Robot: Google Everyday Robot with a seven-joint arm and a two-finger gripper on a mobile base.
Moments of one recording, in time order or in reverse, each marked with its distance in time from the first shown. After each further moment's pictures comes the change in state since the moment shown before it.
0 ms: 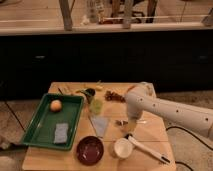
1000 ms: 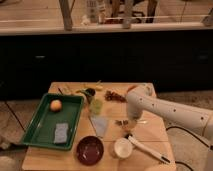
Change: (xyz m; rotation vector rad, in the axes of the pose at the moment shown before) arm 0.002 -0.007 0.019 -0.028 -0.017 -0.080
